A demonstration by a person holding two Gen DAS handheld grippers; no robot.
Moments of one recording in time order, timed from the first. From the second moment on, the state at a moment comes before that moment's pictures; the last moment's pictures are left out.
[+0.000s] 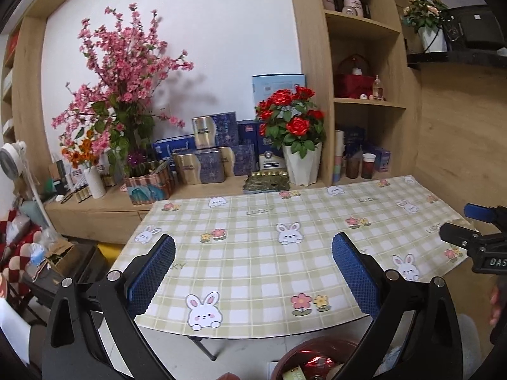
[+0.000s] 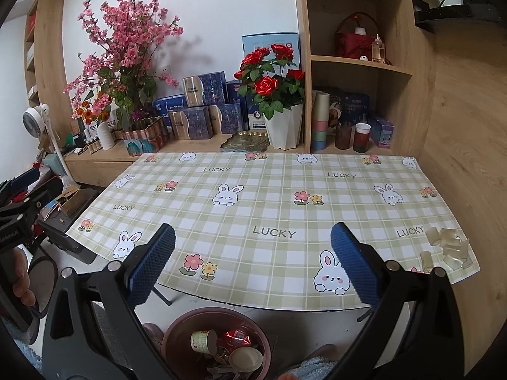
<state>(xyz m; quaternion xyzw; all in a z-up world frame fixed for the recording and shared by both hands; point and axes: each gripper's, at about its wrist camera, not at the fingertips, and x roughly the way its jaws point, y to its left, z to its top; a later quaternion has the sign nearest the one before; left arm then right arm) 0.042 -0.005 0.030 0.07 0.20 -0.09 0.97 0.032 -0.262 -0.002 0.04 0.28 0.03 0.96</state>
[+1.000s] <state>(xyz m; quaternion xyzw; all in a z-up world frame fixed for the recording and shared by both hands) 0.047 0.005 0.036 0.01 0.24 -0.12 0.96 0.020 -0.266 0.013 0.05 0.26 0.02 0.96</state>
